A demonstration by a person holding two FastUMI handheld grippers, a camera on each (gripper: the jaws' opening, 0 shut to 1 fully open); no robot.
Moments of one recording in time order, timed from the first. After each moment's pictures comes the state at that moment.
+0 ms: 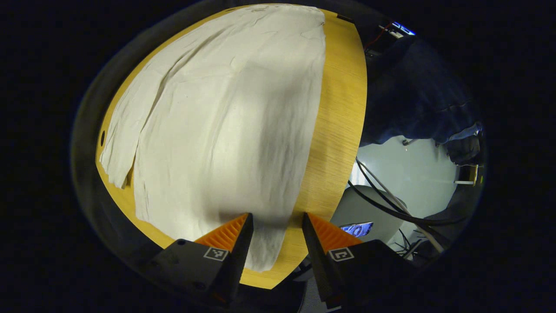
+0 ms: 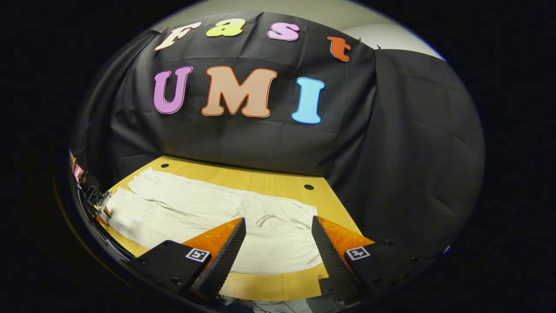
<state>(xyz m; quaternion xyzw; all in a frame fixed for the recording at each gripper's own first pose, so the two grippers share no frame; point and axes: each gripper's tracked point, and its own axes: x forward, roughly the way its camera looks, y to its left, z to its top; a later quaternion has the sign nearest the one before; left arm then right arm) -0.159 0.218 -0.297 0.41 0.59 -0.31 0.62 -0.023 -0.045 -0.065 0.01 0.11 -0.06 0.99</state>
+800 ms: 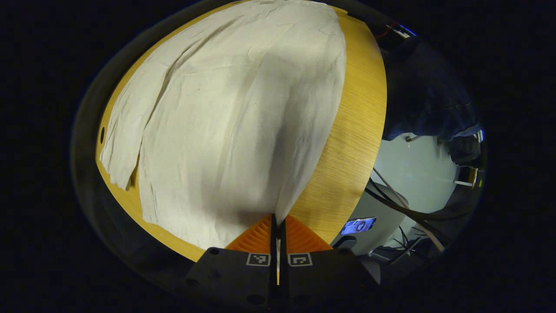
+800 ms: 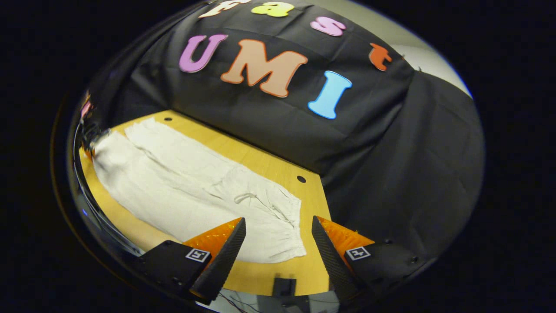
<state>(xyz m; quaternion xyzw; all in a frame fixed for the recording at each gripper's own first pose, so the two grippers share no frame) -0.137 0.225 -0.293 0.41 0.61 -0.29 0.61 -0.016 -0.079 -0.107 -0.19 0.17 -0.02 0.97</state>
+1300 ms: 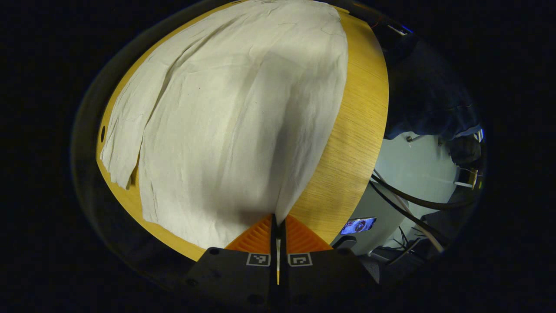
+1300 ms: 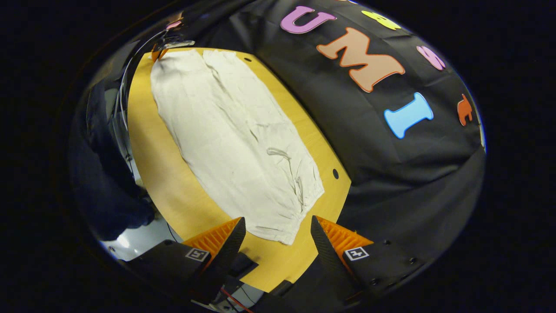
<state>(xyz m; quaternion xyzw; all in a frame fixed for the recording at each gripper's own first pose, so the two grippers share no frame) -0.137 0.226 -0.293 0.42 0.62 -0.28 0.60 -0.020 -0.107 -0.198 -0.41 0.26 0.15 0.86</state>
